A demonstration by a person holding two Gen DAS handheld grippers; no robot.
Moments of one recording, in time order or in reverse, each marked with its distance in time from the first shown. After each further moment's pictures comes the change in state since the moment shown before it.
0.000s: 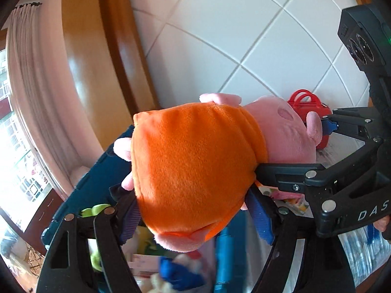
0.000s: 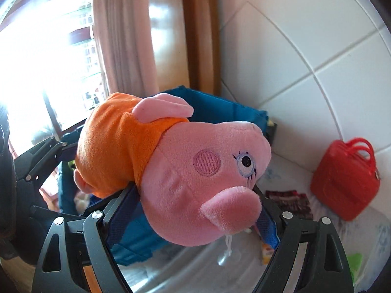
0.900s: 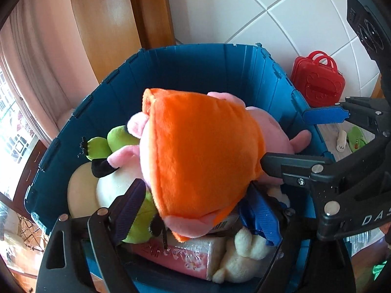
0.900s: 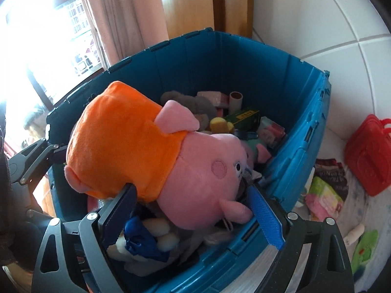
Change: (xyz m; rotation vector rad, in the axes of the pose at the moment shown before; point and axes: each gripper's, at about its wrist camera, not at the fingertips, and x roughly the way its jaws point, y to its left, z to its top) left arm 0.058 0.088 -0.067 -0.077 0.312 -0.102; right arm 0.133 0.090 -0.001 0.069 0.298 -0.047
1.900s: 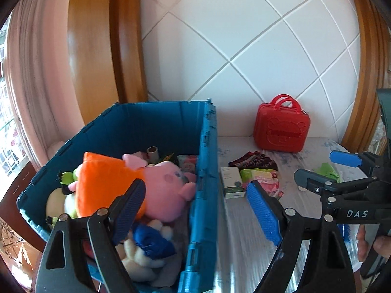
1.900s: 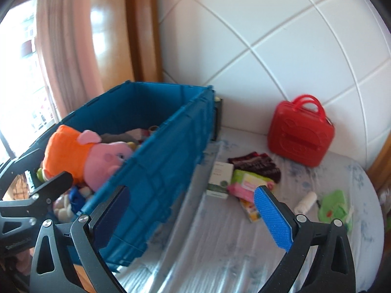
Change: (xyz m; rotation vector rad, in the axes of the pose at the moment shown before) left arm -0.080 -0.125 0.008 -0.019 -0.289 -0.080; right arm -0.145 -0.108 -0.112 0.269 -0.270 -0.302
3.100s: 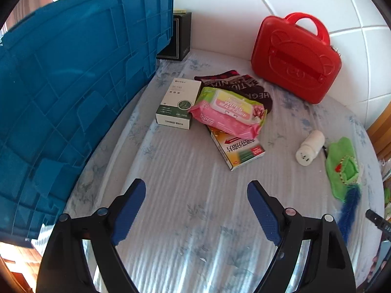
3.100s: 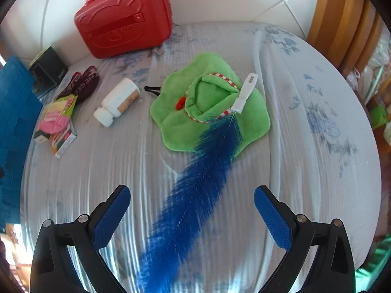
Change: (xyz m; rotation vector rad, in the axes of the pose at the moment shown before) left arm 0.242 -0.207 -0.107 -0.233 0.429 0.107; right arm 0.093 -0.480 -0.199 0.414 0.423 -0.208
